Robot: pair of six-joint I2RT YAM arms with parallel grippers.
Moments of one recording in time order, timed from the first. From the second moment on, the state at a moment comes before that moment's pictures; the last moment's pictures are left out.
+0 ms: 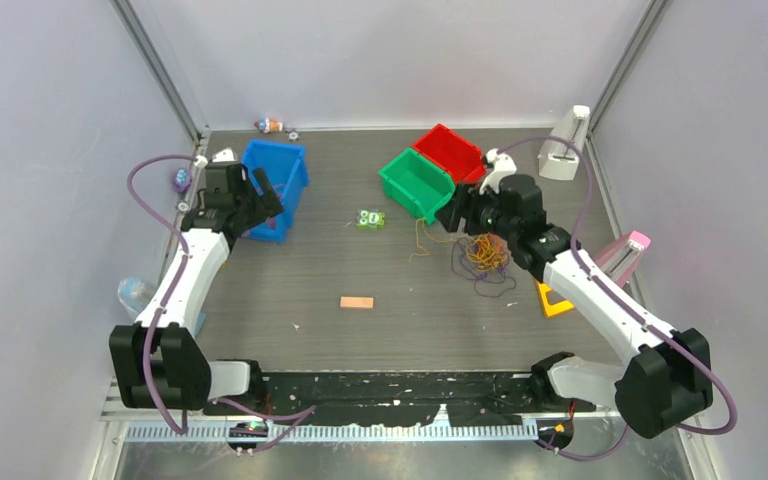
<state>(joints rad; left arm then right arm) -0.04 1.29 1.05 -0.46 -0.08 -0.45 0.39 1.18 0.93 -0.13 -0.16 0.38</state>
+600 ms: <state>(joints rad) 0.12 1.44 1.00 -0.42 -0.20 -0.69 0.42 1.10 0.73 -0.10 -0.15 0.38</state>
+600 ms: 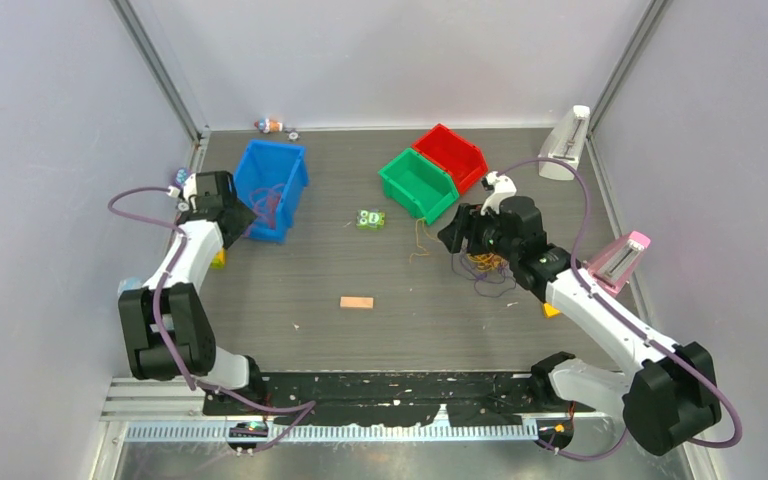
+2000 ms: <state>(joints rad) 0.02 1.65 1.33 -0.38 -0.12 -0.63 0.42 1.02 0.68 -0.22 0.02 0.38</state>
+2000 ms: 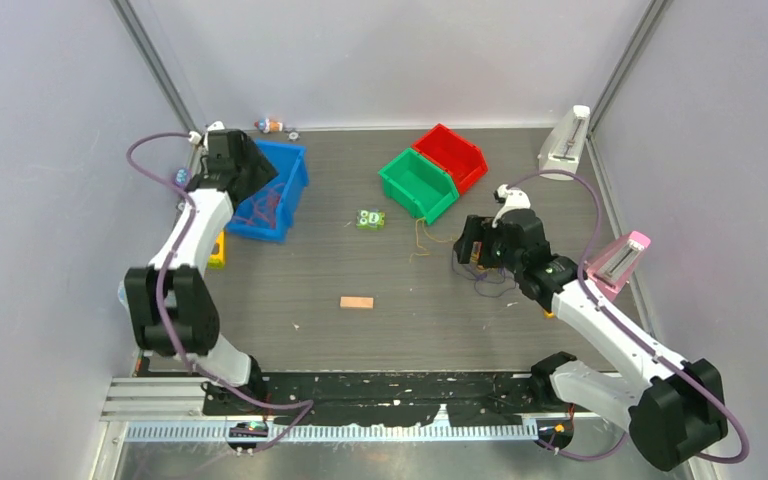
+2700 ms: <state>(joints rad) -0.52 1.13 0.75 -0.12 -0.06 -0.35 0.41 1.05 0.51 -0.41 0.25 0.53</state>
